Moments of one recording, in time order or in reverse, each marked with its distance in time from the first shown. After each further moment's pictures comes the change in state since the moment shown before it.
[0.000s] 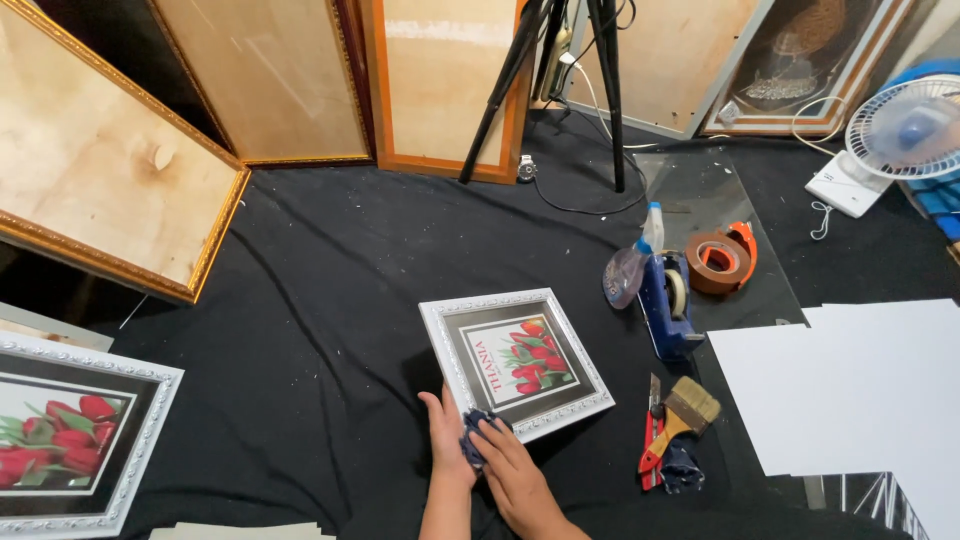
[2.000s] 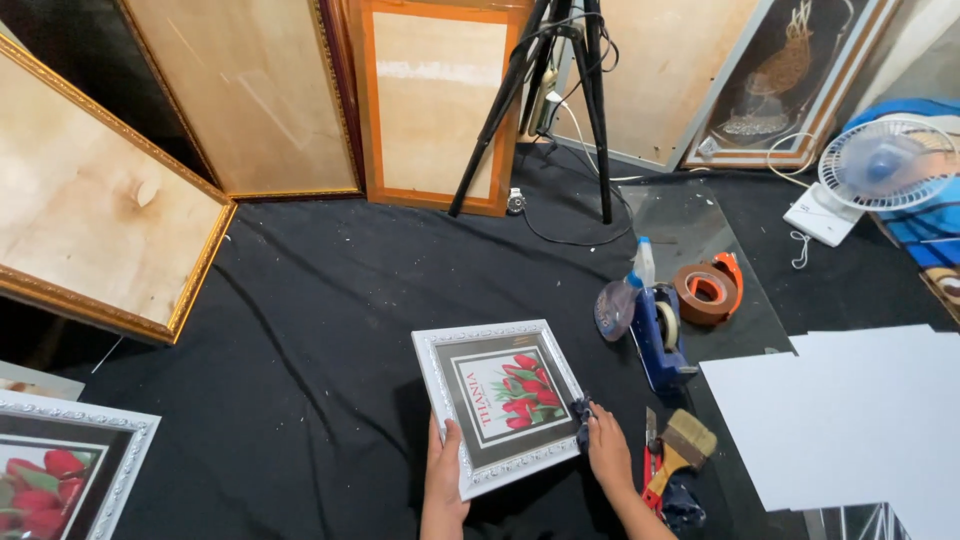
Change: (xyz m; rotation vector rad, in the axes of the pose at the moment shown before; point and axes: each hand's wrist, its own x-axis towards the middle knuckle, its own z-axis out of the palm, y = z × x) left_hand 0.025 0.012 0.002 0.260 0.141 0.047; right_hand 0.006 0.230 -0.076 -0.234 0.309 0.740
